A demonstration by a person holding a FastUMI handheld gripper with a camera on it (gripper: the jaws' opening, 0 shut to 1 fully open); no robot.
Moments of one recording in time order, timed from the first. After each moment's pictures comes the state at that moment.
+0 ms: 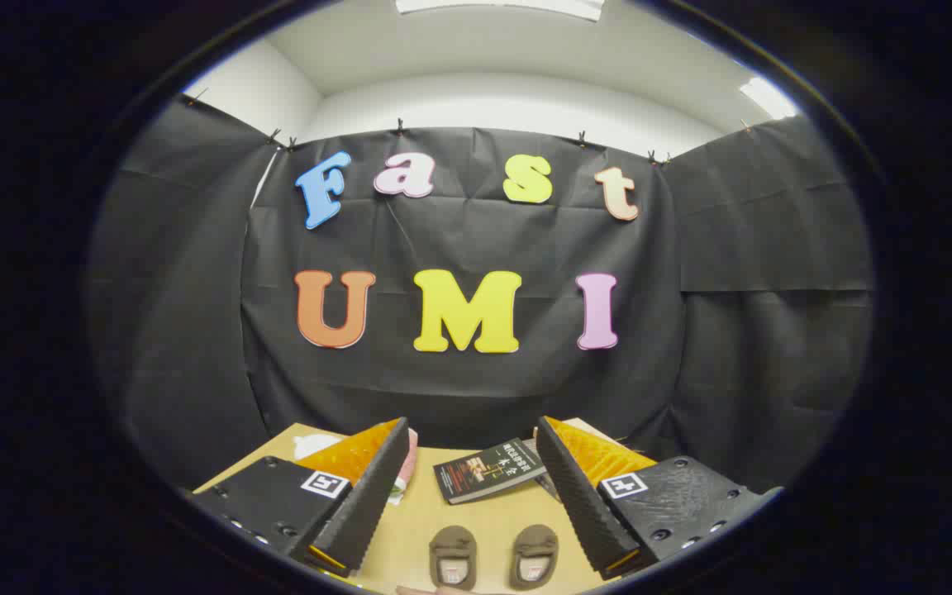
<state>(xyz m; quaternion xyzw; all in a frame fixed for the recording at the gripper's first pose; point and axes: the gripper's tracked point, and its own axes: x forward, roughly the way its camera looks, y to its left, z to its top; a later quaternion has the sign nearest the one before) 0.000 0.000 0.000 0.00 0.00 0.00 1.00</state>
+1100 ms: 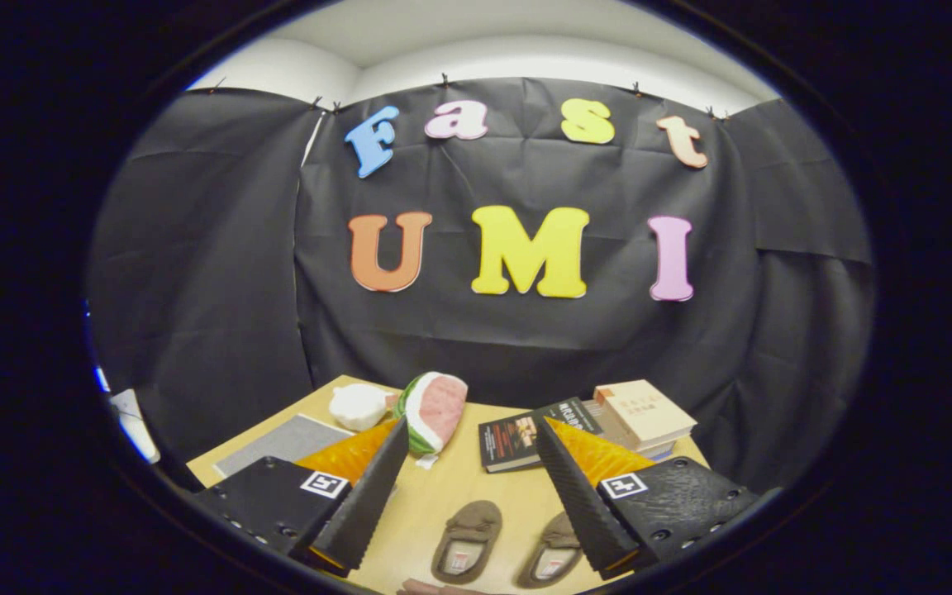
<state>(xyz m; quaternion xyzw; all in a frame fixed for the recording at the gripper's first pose) 0.065 0.043 -0.110 -0.02 0.10 0.14 0.98</state>
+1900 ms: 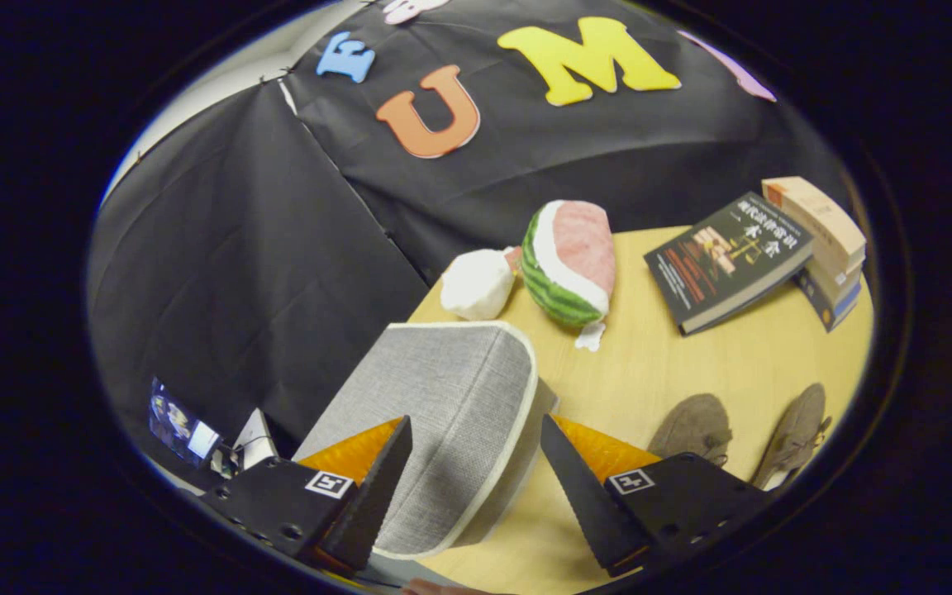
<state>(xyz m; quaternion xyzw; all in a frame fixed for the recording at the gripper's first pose) 0.100 0.184 -0.288 0.14 0.38 0.31 0.86</state>
